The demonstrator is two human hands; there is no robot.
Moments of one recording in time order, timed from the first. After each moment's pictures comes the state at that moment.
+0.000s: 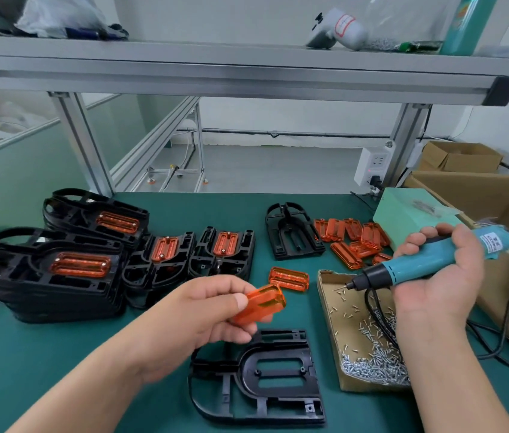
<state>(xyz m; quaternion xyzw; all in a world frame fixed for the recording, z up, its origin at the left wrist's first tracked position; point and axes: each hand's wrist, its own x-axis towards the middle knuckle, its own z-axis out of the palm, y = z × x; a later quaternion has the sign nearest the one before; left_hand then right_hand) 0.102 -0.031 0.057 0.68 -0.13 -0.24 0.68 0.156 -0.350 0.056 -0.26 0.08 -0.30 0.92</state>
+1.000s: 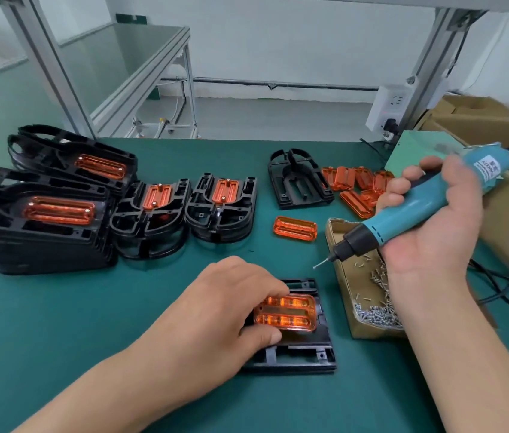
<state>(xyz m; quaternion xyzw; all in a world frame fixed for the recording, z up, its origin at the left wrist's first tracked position) 0.059 -0.047 0.032 0.91 -0.31 0.02 0.29 0.138 -0.307 0.056 -0.34 0.01 -0.21 0.92</state>
